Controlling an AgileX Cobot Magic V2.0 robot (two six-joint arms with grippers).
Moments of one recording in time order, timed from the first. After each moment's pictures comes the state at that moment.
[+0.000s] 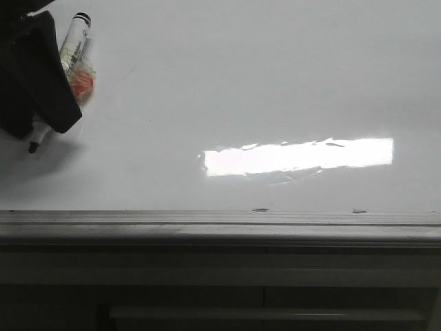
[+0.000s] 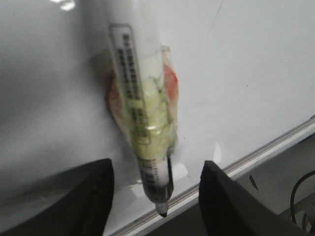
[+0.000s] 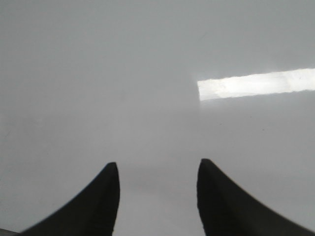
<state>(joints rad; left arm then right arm) -0.41 1.32 -1.02 -0.35 0.94 0.14 0.07 0.24 -0.50 0.40 0.53 -0.24</state>
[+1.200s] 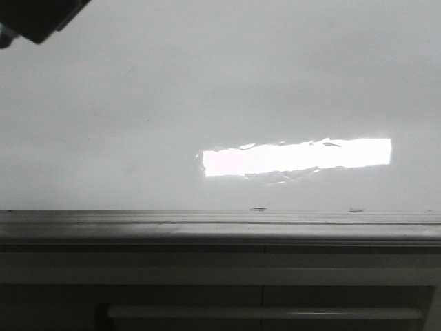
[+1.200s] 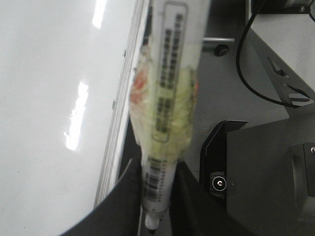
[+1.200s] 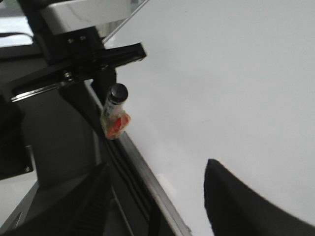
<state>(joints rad) -0.81 1.05 -1.02 -0.41 0.98 0.84 0.39 0.55 -0.75 0.96 0.80 -1.12</state>
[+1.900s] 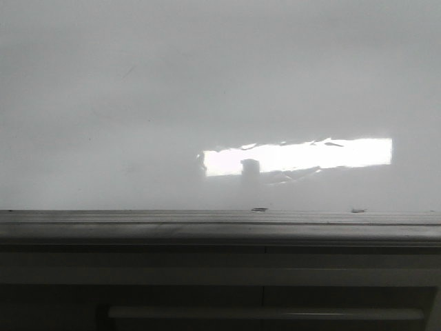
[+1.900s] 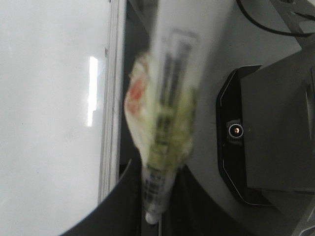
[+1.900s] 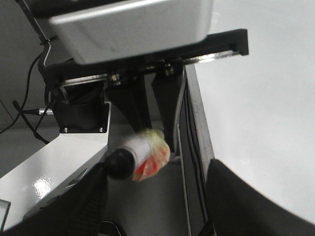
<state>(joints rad) -0.83 0.98 -1.01 -0.25 1.11 0.86 0.82 1.11 -1.07 0.83 0.78 -1.12</state>
